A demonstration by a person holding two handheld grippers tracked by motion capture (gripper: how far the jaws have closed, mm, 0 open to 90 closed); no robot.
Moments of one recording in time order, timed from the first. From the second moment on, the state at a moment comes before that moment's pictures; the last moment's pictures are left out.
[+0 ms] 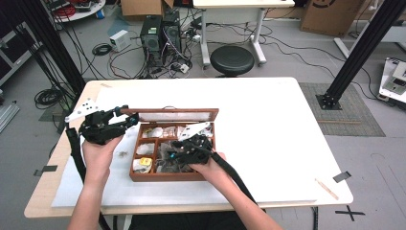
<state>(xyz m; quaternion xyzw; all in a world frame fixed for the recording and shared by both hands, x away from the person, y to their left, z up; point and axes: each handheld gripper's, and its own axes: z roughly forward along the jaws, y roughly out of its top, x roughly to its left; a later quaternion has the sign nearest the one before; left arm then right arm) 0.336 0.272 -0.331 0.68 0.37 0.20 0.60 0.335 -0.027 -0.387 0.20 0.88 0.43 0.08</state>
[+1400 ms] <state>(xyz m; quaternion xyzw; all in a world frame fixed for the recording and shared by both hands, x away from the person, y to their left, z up) 0.336 0.272 -0.332 0.68 0.37 0.20 0.60 0.322 -0.052 -0.354 0.19 0.85 0.47 0.13</state>
